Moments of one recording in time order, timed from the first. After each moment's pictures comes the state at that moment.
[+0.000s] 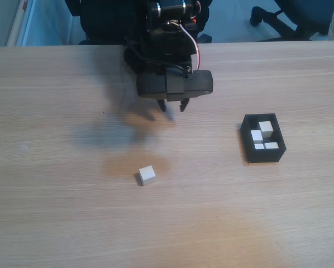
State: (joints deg) arm -9.2 144.2 146.2 60.5 -81.4
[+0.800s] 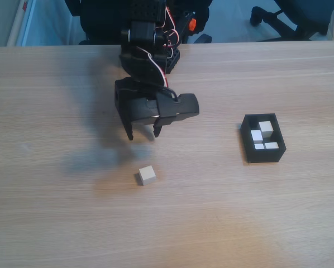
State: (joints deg) arm 8.1 120.9 141.5 35.2 -112.7
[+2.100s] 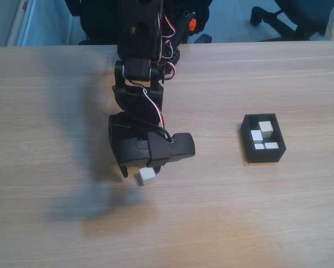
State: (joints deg) arm 7.6 92.8 117.6 27.4 -109.5
